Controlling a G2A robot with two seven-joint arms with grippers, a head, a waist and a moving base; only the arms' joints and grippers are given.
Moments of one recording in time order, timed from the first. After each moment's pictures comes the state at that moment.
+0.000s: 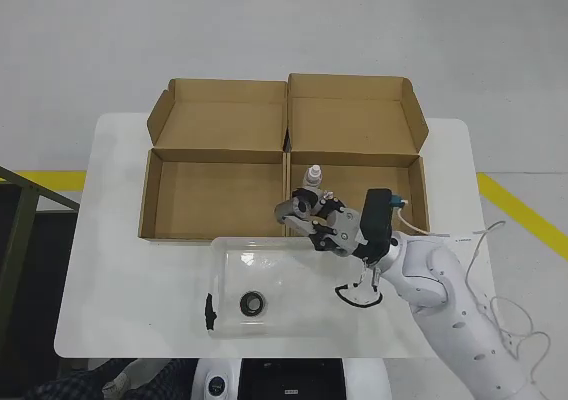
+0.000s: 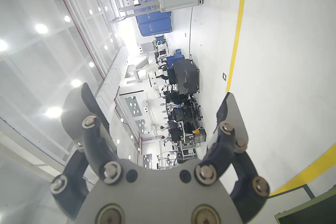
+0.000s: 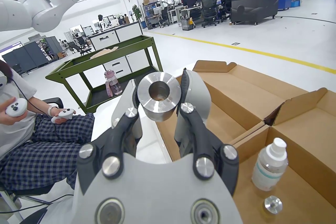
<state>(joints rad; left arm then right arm) -0.01 -0.37 -0.75 -1.25 2.03 -0.40 0.22 -1.23 -1.17 1.12 -1.80 -0.89 -0.71 -0.01</state>
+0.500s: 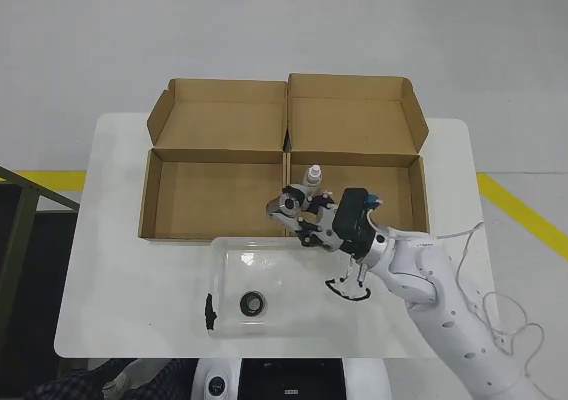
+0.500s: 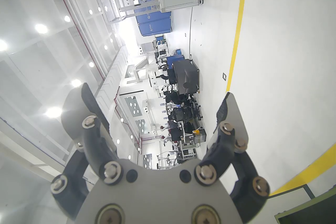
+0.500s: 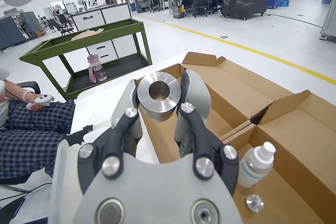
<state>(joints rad) -0.01 -0.37 -0.75 -1.25 2.03 -0.40 0.22 -1.17 -1.18 1.06 -1.80 -1.03 -0.62 0.04</state>
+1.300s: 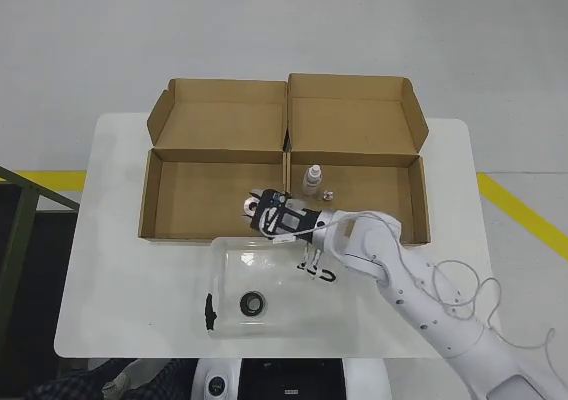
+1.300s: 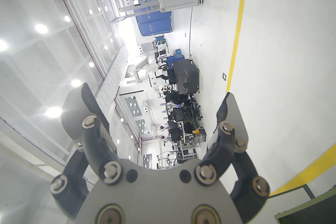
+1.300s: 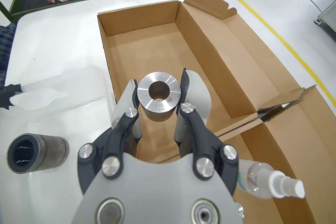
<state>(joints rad) -0.01 -0.37 -0.75 -1.25 2.03 -0.40 0.22 -0.90 -1.26 0.80 -1.62 -1.26 -0.49 0.34</state>
